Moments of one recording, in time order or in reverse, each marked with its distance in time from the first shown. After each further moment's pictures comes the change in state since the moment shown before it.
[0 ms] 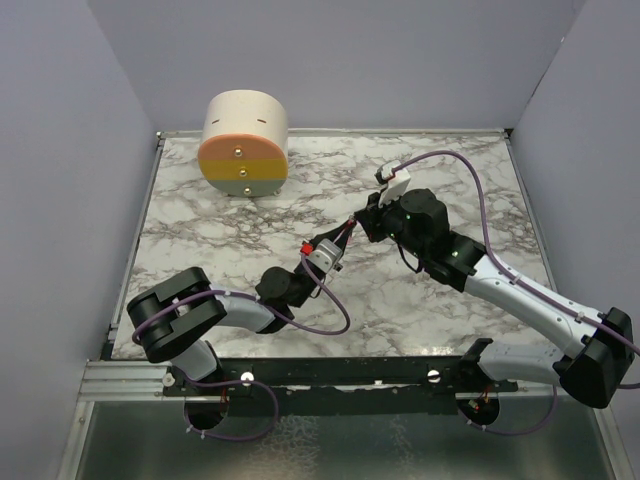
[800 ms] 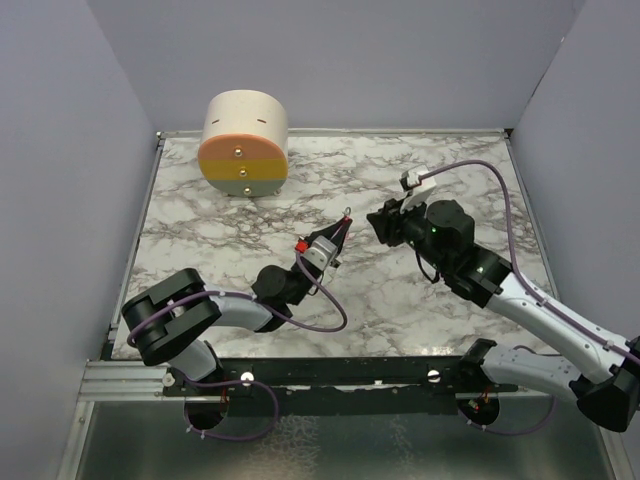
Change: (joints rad) left arm 0.018 -0.026 0.002 0.000 0.005 -0.009; right arm 0.000 -0.141 -0.043 -0.033 0.075 0.000
